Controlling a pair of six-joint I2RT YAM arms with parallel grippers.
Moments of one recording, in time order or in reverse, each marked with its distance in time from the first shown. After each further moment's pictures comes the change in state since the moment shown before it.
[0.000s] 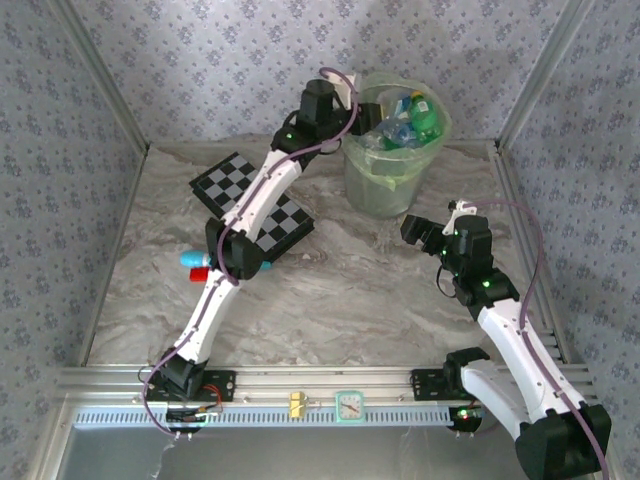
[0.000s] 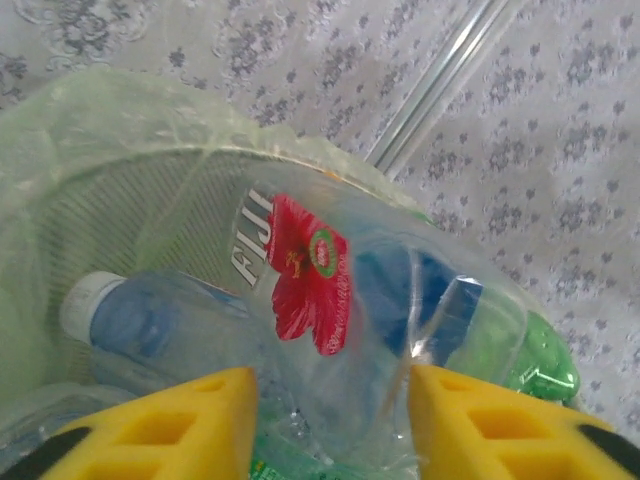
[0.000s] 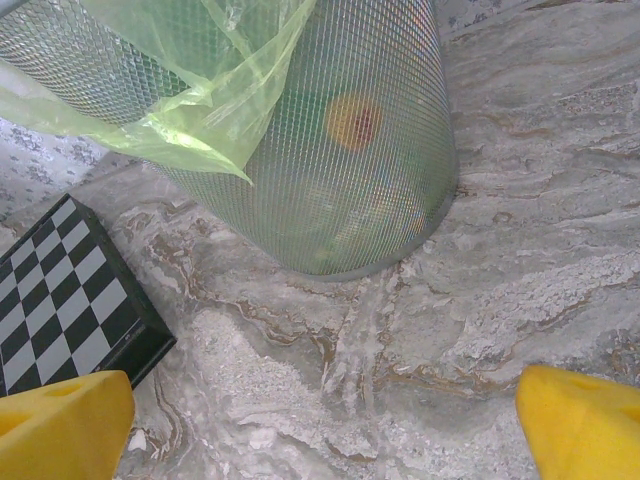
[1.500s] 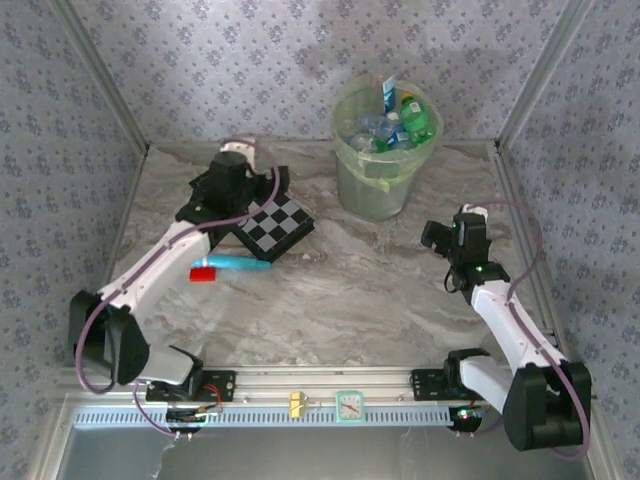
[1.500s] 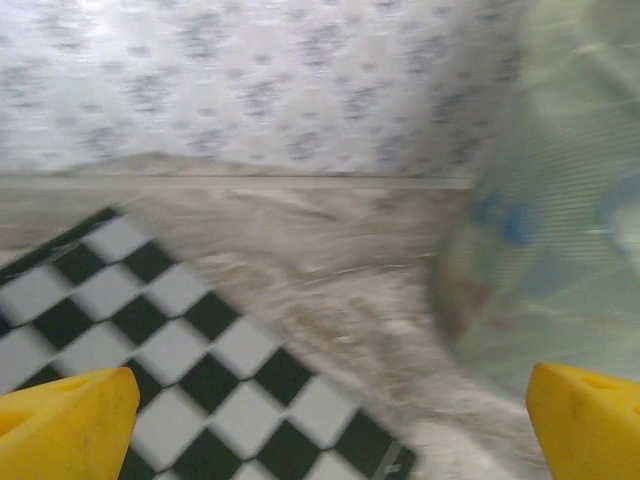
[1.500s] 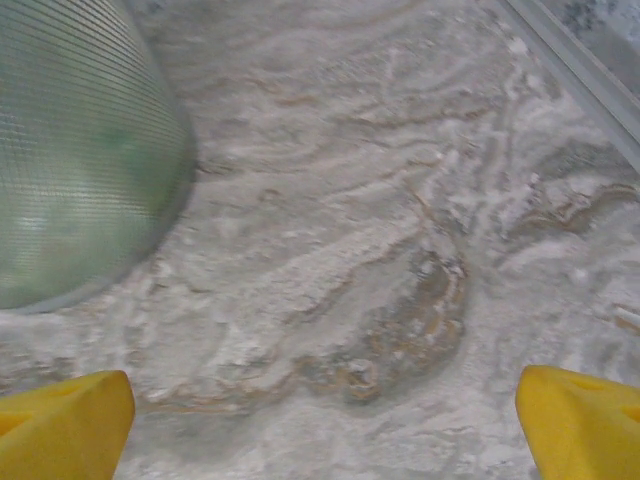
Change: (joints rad) left arm 0.148 -1.192 -1.691 0.255 -0.555 0.165; right arm -0.130 0.214 -0.061 0.061 0.255 -0.138
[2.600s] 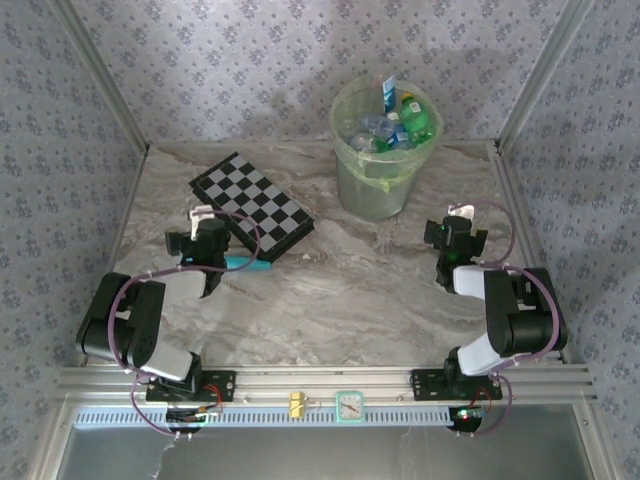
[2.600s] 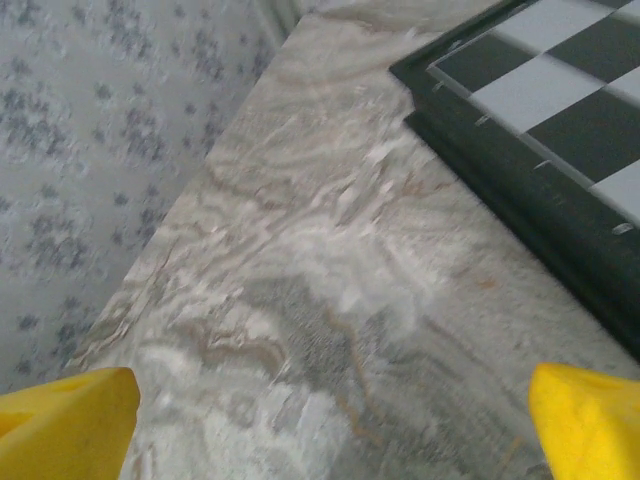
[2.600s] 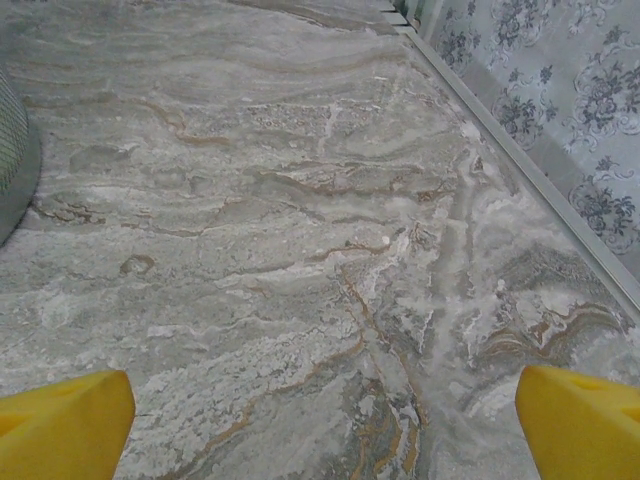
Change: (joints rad) left arm 0.195 0.111 -0.651 0.671 -0.493 0.304; right arm -0.032 0.463 -0.122 0.750 0.160 -0.266
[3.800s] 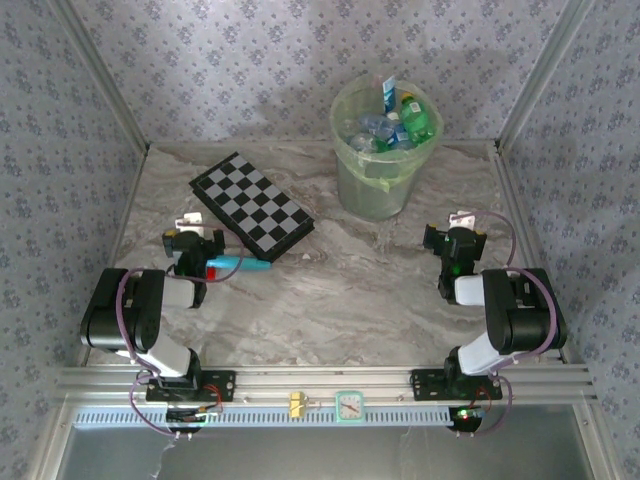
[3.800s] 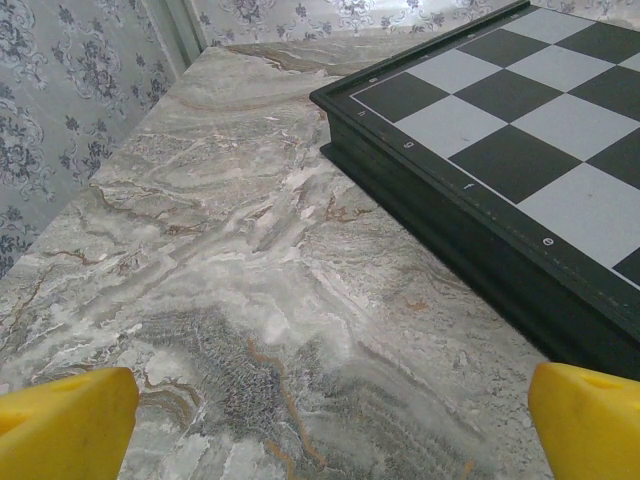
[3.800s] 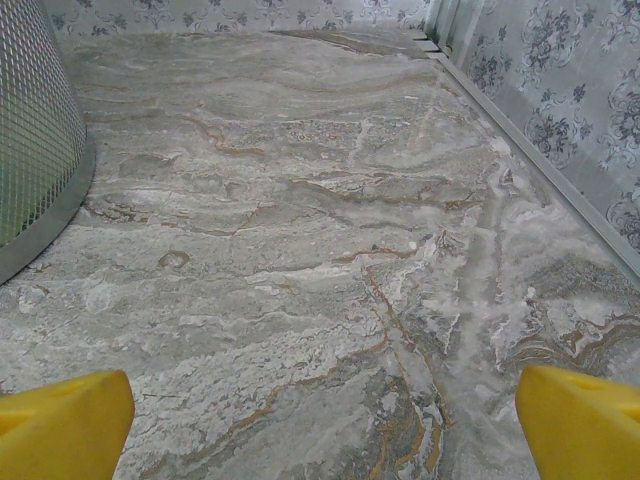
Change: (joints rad) left arm 0.187 0.066 -0.133 0.340 0.401 -0.003; right arm -0.029 0.013 -0.109 0.212 -0.103 -0.031
